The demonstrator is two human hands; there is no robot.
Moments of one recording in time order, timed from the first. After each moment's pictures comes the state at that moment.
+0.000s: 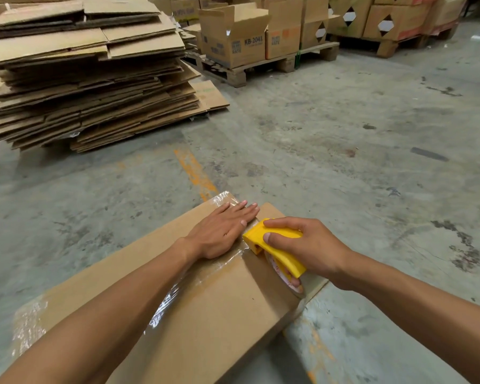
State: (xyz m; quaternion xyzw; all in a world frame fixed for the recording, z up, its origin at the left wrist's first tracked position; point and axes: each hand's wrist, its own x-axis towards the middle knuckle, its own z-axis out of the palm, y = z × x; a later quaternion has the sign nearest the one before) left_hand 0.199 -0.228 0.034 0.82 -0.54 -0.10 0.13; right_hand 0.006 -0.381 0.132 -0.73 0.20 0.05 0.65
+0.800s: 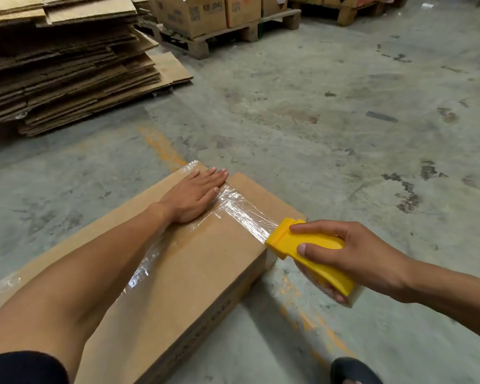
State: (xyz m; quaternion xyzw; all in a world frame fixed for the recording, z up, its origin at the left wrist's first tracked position) left_hand 0.197 -0.228 0.033 0.83 -0.56 -0.07 0.08; right_hand -0.131 -0.400 0.141 -0.77 0.23 0.07 0.59
